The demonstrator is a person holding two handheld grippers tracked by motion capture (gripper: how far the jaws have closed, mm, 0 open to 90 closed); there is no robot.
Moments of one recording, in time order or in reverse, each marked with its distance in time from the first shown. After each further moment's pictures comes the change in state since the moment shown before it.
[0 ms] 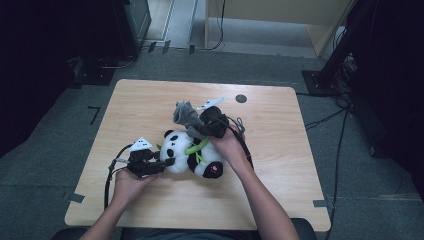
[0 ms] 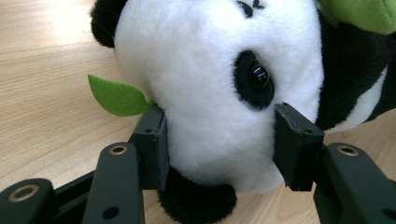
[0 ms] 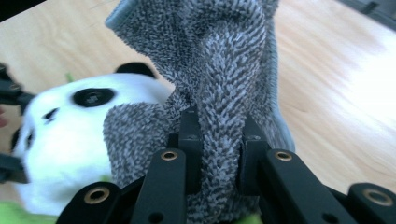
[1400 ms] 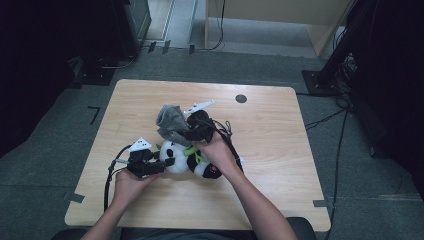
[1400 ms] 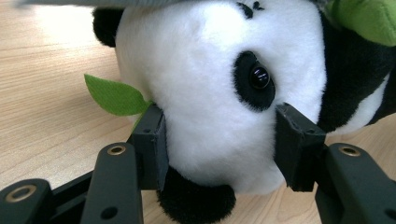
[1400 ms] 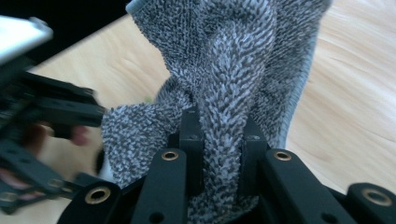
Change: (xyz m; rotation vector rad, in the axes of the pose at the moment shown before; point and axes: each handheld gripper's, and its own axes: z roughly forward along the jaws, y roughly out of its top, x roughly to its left) left arm -0.001 -0.001 0.000 -0.003 0.007 -0.016; right arm 0.035 0.010 0.012 -0.034 0.154 0.012
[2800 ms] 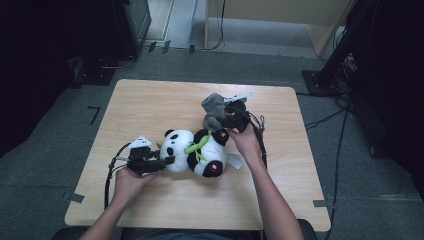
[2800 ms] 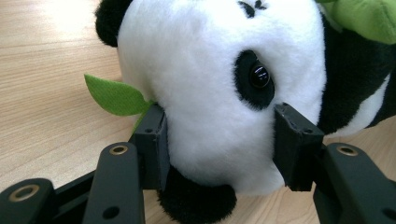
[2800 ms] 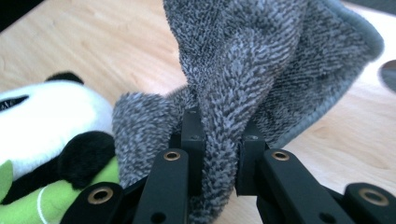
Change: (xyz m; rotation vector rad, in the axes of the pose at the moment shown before) left arm 0.004 0.005 0.002 0.012 -0.014 -0.022; right arm -0.089 -0.032 -0.048 -0.022 -0.214 0.212
